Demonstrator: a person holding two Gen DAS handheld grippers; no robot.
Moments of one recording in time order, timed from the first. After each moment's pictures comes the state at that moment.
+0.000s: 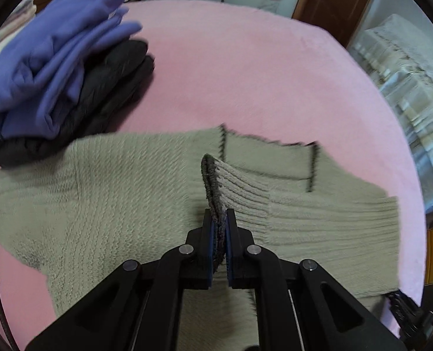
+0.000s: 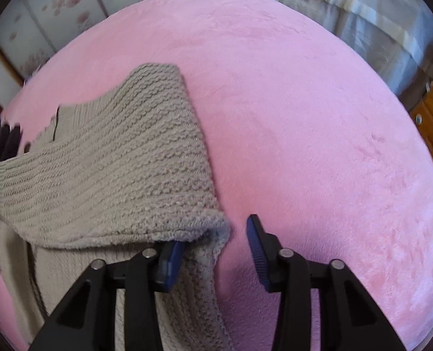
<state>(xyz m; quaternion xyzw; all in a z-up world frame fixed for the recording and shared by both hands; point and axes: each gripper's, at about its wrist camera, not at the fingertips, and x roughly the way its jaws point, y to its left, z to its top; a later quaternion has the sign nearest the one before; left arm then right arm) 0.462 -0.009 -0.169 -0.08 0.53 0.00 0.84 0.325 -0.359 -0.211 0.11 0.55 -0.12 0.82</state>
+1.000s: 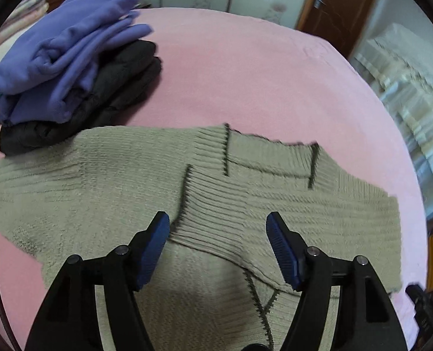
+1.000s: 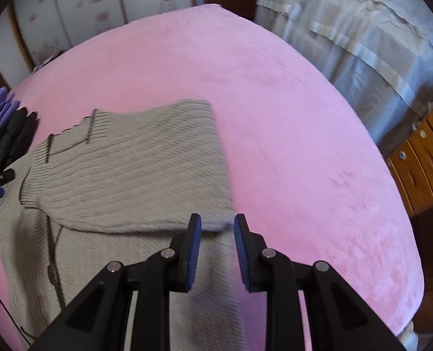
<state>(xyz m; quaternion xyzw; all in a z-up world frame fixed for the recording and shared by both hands) 0.434 -0.018 -0.165 -0.08 0.50 0.01 0.86 0.326 -0.329 -0.144 0.06 0.52 -0.10 0.85</state>
